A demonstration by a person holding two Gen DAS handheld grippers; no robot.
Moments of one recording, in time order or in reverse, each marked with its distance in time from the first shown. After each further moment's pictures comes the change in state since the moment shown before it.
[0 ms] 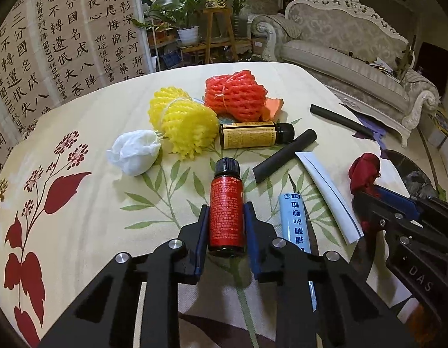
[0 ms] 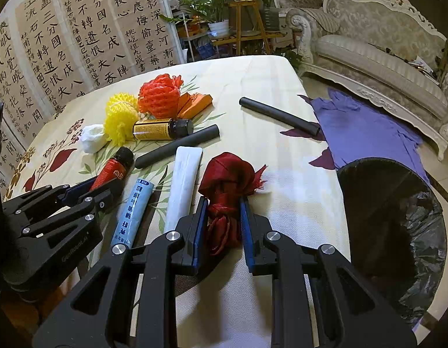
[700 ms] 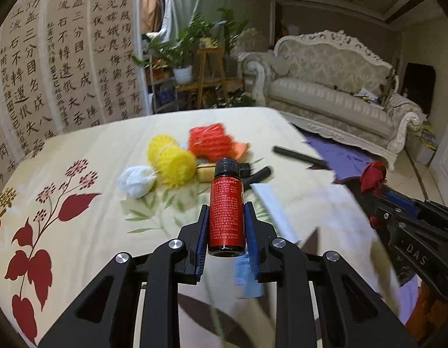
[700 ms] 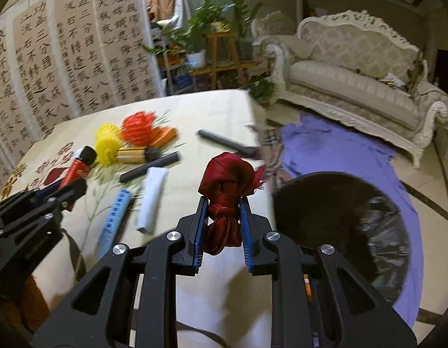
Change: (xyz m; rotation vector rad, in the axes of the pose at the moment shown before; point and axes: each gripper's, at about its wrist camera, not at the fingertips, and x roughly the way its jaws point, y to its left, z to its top) left arm -0.063 -0.027 -0.007 0.003 -0.211 -0.048; right arm -0.073 -0.040 -0.017 0.033 -0.174 -0.152
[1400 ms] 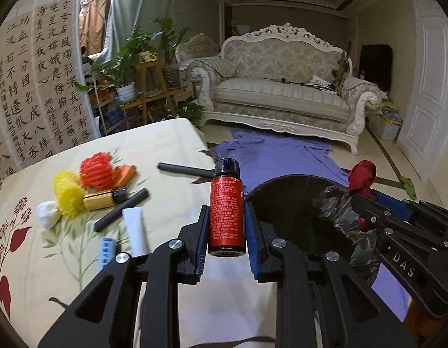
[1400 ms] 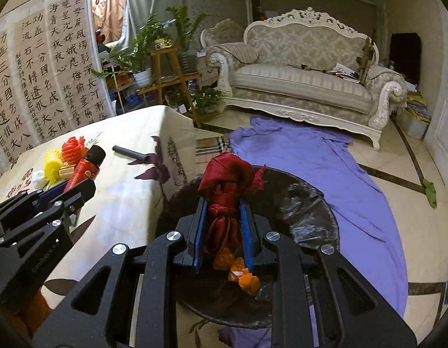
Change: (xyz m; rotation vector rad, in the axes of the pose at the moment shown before) left arm 0.014 -0.130 0.011 0.155 -0.024 -0.162; right arm -0.027 -0.103 -0.020 0.138 -0.043 -0.144
